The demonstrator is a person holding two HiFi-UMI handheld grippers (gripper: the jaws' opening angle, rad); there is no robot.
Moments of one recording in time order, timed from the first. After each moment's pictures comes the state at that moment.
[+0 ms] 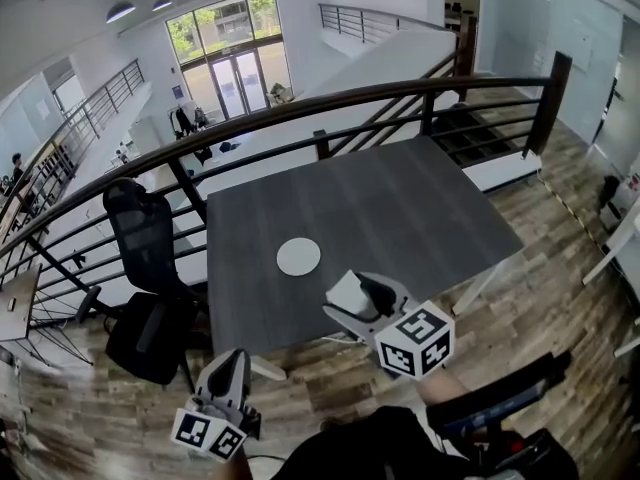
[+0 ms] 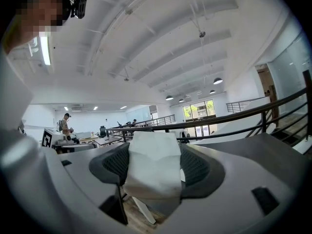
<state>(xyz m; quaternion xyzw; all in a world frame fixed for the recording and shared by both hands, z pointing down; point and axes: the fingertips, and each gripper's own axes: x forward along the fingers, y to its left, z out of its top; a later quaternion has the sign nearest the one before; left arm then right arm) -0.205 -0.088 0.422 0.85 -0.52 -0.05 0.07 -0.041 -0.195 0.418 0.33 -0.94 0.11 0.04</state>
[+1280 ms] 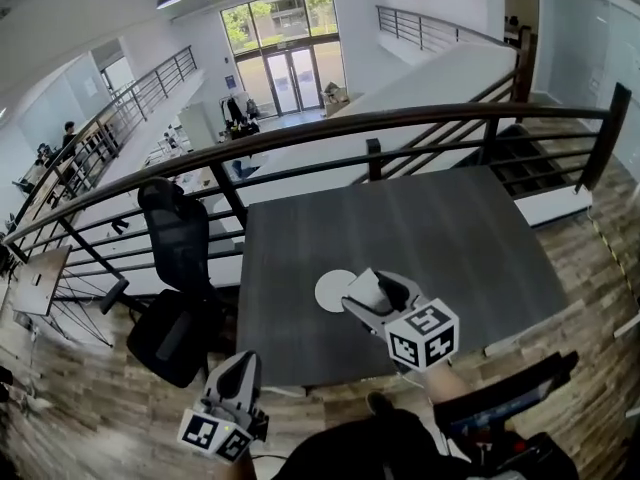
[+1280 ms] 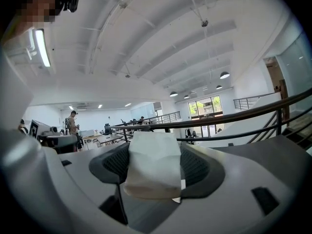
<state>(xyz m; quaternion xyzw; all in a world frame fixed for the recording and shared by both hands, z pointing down) -0.238 -0.204 0.396 0.81 -0.58 -0.05 0.06 -0.088 -0.367 0.429 0.30 -0.95 0.11 0.06</state>
